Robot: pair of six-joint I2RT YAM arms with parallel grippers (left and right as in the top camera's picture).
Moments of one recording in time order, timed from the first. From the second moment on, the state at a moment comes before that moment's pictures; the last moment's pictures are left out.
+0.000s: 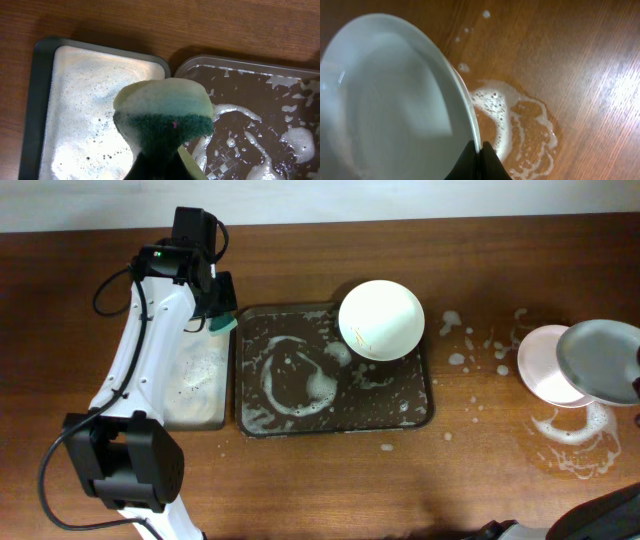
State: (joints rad) left arm -0.13 1.93 1.83 -1.11 -0.11 -0.28; right arm -0.90 1.53 1.29 -0.87 -0.05 0.34
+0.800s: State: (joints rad) left arm -0.13 1.93 1.83 -1.09 -0.10 -0.28; right arm -0.67 1.64 1.39 -0.84 -0.17 0.28
